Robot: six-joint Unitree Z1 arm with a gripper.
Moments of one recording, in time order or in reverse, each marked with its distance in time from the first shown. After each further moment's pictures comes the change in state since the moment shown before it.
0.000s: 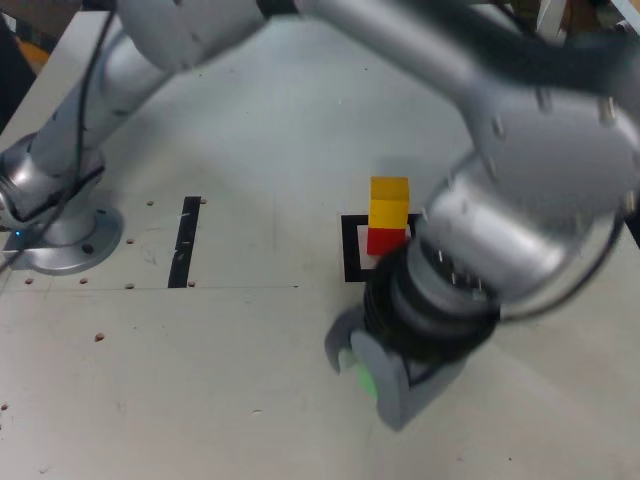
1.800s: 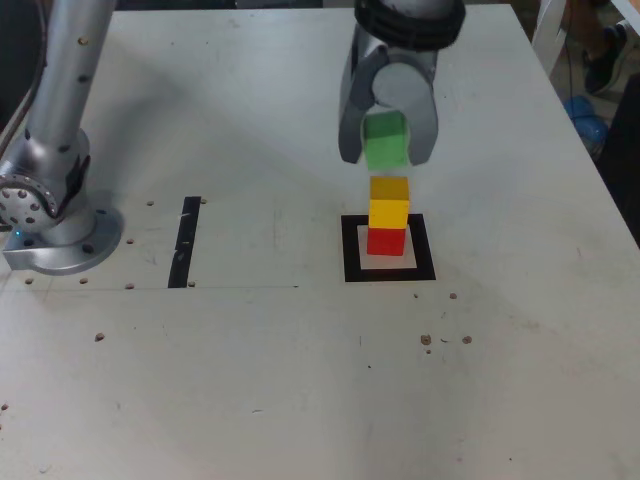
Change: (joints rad) arm 0.545 -0.293 0.170 0.014 -0.028 -0.242
